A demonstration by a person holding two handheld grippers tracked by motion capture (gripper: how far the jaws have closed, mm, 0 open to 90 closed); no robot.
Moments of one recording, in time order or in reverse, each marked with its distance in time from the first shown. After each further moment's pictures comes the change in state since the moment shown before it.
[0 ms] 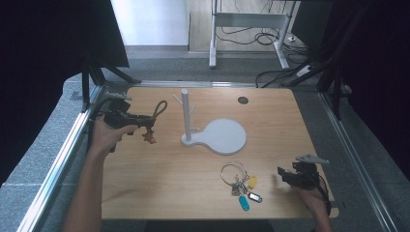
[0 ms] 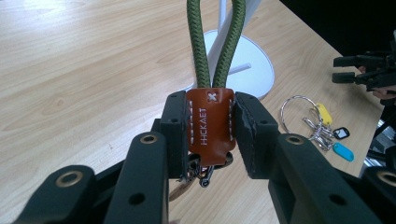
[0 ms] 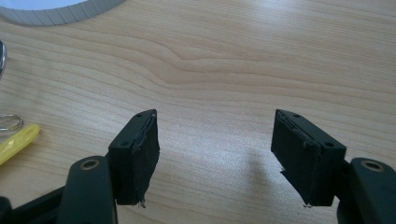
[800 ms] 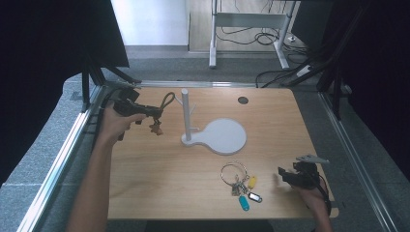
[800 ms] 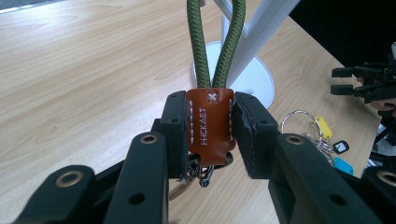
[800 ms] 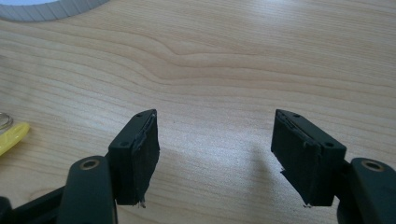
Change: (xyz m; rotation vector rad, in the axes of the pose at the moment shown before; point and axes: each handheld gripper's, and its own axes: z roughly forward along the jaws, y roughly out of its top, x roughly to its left) left arm 0.009 0.035 0.020 0.023 -0.026 0.000; right arm -0.003 -0.001 0.002 0.014 -0.006 0.016
